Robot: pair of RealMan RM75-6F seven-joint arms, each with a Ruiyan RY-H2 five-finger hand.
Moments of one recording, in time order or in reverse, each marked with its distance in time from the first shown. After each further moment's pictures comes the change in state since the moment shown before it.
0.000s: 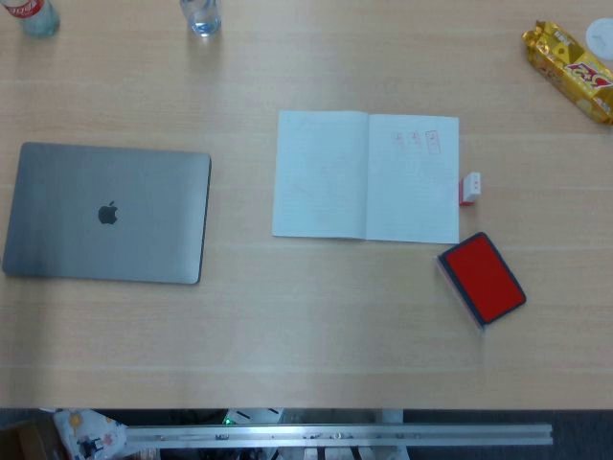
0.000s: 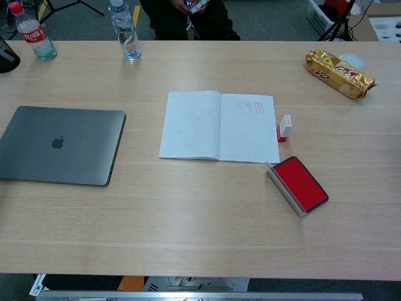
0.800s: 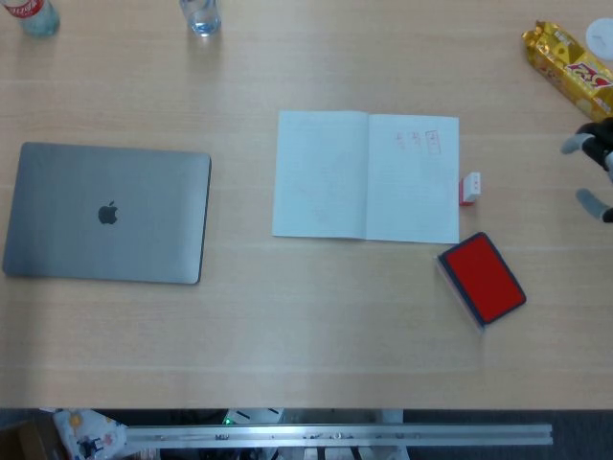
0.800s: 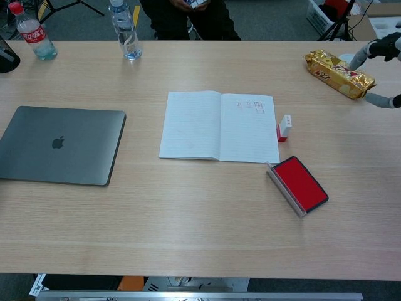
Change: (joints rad) left arm 0.016 0.009 0.007 0.022 -0.011 0.003 -0.051; right arm 0.267 -0.053 0.054 0.055 -0.076 -0.259 -0.047
